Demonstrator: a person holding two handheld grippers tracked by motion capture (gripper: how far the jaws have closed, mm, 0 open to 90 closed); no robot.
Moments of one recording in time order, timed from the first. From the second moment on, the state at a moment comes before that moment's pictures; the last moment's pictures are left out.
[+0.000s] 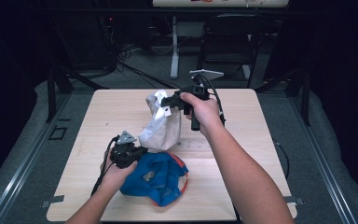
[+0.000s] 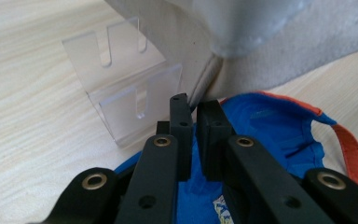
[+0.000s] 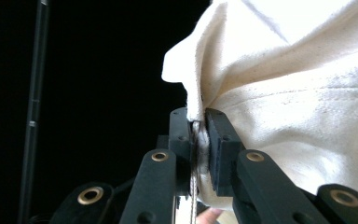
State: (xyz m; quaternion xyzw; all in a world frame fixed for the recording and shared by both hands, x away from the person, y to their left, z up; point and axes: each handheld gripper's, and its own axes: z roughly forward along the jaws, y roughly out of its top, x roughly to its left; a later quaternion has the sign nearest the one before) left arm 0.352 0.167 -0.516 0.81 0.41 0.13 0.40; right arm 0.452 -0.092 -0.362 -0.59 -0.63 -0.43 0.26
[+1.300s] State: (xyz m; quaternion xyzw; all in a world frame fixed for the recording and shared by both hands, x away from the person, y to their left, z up) left arm 0.335 0.178 -0.508 0.80 0.41 0.17 0.41; right arm 0.434 -0.126 -0.368 -0.59 -0.63 -0.47 0.17
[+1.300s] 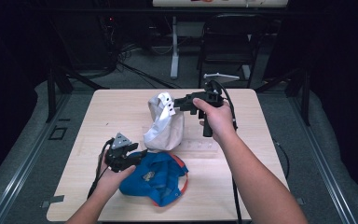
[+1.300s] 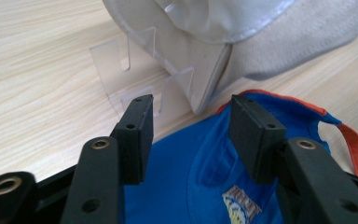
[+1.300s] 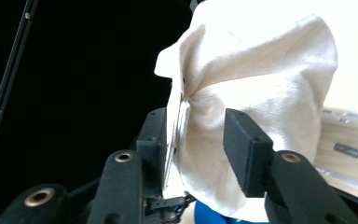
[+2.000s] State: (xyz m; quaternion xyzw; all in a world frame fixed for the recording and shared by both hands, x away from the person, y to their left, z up) left arm 0.312 0.223 -0.520 0.78 0.44 0.19 0.40; right arm 0.375 -0.177 -0.386 -0.58 -0.65 -0.49 0.07
